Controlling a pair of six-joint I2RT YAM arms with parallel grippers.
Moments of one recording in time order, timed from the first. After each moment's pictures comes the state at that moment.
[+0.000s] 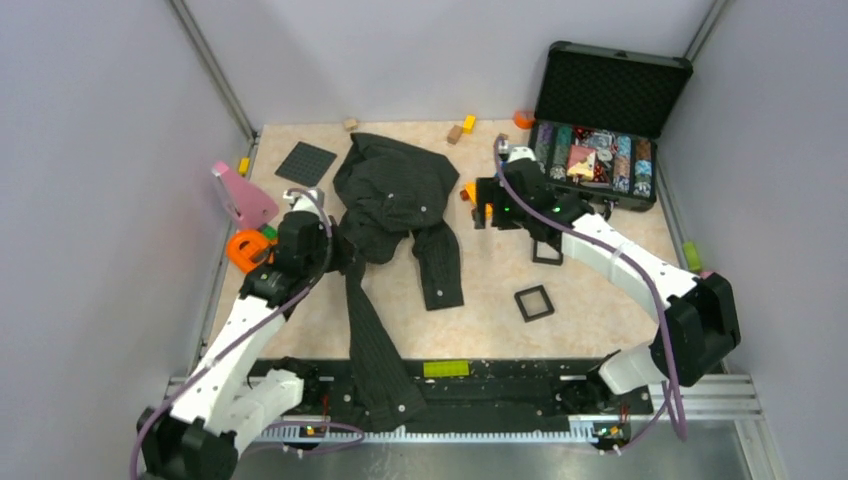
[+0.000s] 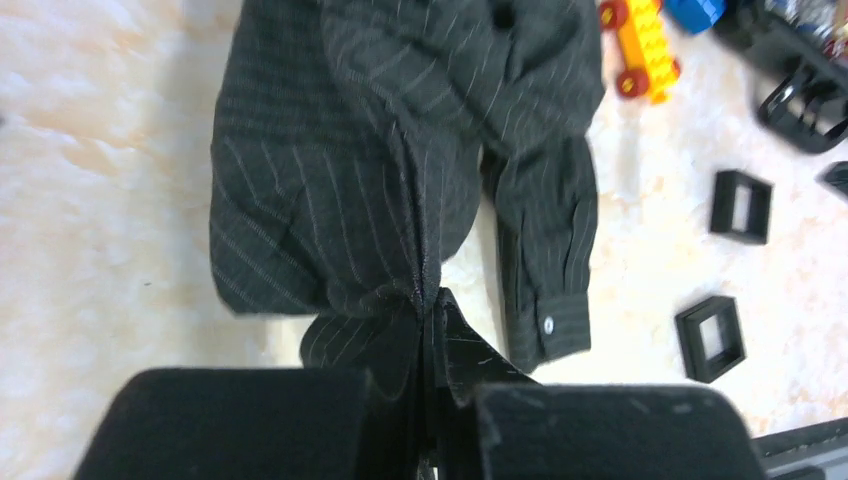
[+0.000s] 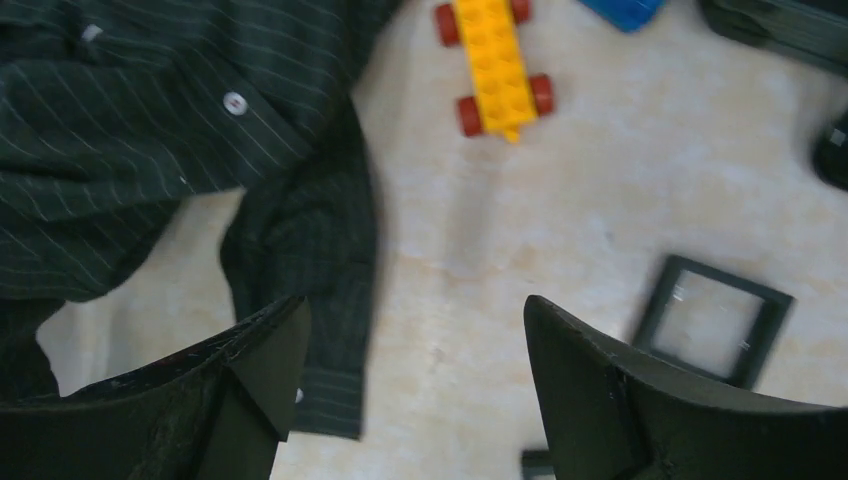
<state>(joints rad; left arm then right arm) -0.31 0.94 0.74 -0.42 0.02 -0.55 0.56 1.42 1.15 -0.47 0.20 0.41</state>
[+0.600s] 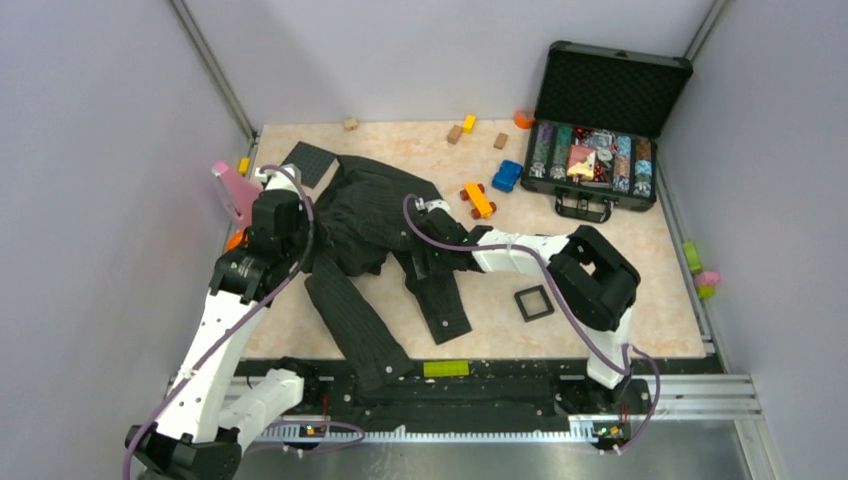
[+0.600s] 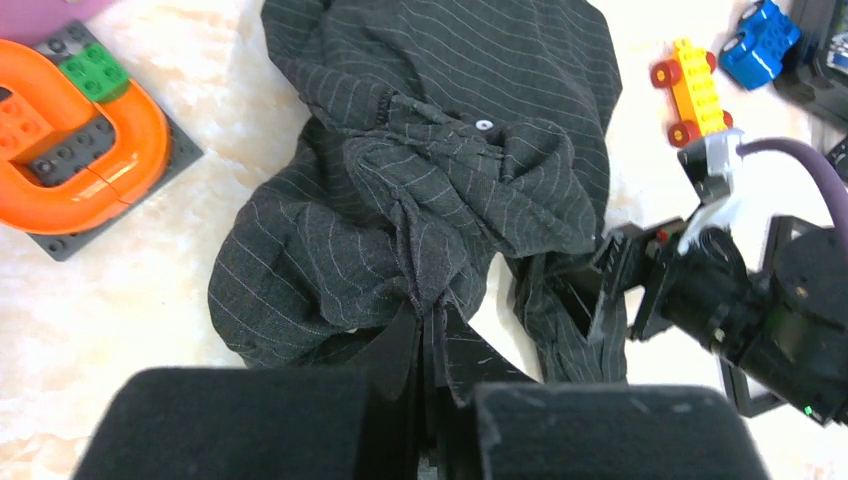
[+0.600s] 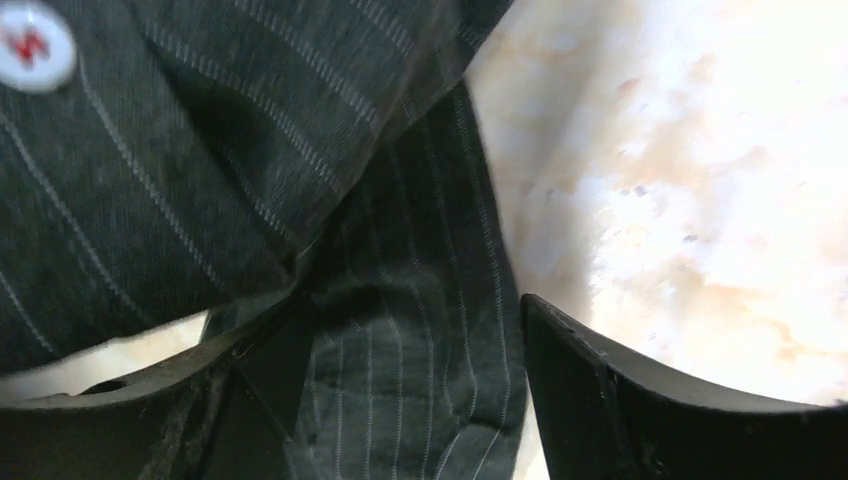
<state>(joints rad) -0.28 0.90 1.06 -0.77 -0.14 -0.46 0.88 1.93 1.25 -0.27 0.15 0.48</state>
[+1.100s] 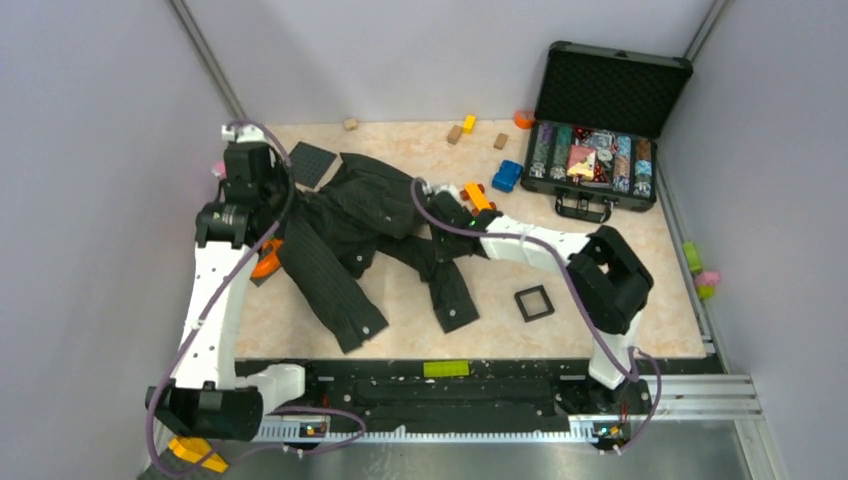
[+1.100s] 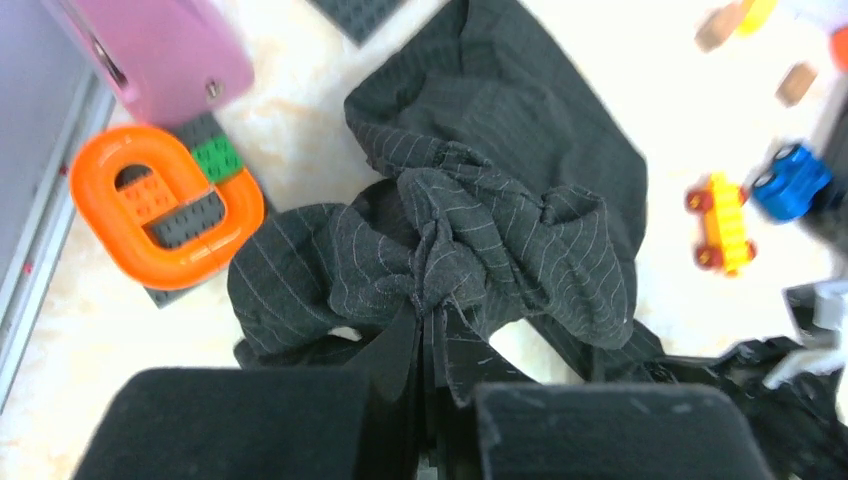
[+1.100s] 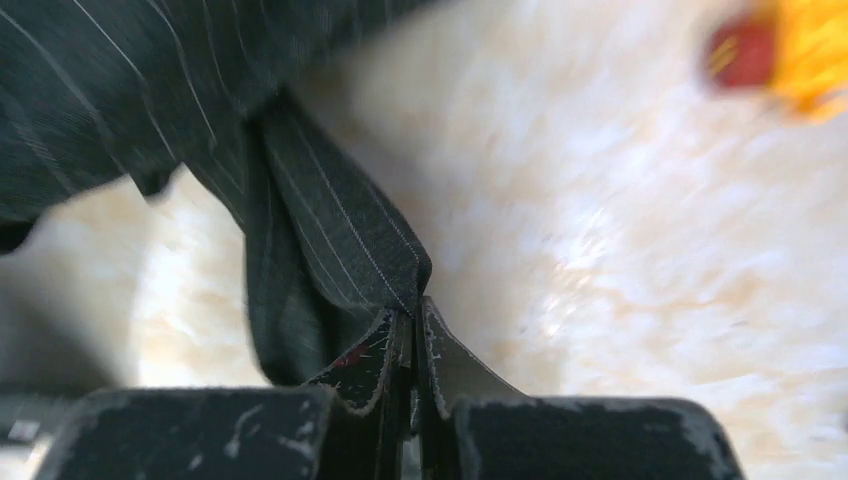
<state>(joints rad) -0.06 1.14 1.35 -0.82 -0.12 -0.39 0.85 1.87 1.31 -0.40 0.22 0.47</state>
